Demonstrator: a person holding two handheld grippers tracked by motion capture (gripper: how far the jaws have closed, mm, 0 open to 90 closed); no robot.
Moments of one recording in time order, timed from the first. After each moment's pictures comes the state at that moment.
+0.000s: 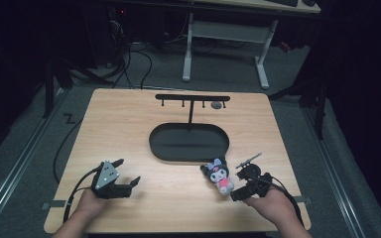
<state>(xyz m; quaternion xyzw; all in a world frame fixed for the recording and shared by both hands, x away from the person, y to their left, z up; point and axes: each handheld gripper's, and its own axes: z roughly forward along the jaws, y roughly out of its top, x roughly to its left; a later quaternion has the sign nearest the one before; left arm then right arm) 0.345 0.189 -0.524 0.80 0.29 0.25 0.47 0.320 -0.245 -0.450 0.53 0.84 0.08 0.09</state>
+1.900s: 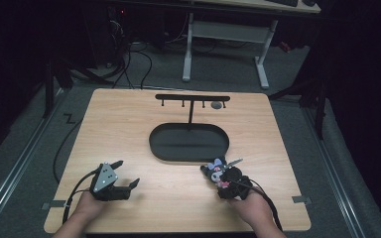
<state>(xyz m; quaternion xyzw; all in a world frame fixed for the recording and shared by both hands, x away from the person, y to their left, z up) 0.339 0.191 -0.524 0.80 0.28 0.25 0.47 0.327 -0.209 -0.485 0.50 0.84 0.12 0.13</state>
